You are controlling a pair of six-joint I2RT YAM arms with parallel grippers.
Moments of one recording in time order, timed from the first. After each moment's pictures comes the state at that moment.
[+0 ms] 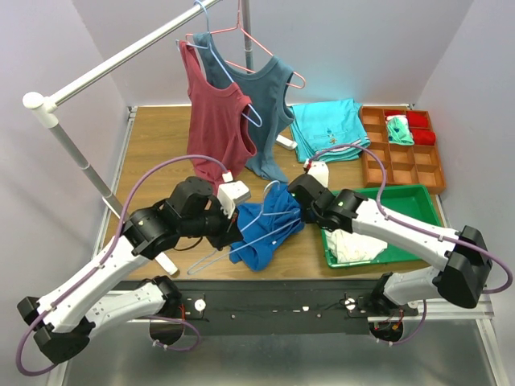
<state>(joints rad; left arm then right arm) -0.83 0.86 1.04 -0.87 0.33 -0.14 0.91 1.35 1.03 -0.69 0.51 0.68</state>
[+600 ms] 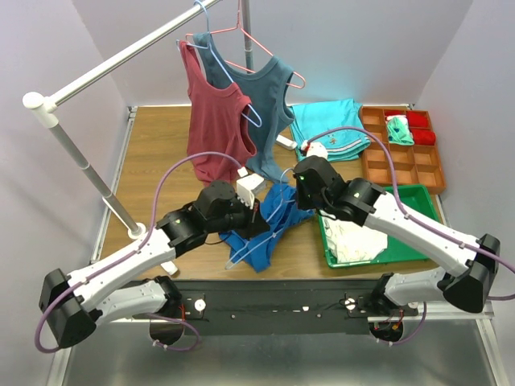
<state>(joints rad) -0.87 0.97 0.82 -0.34 0.28 -0.37 0.91 1.32 1.23 -0.71 0.38 0.55</state>
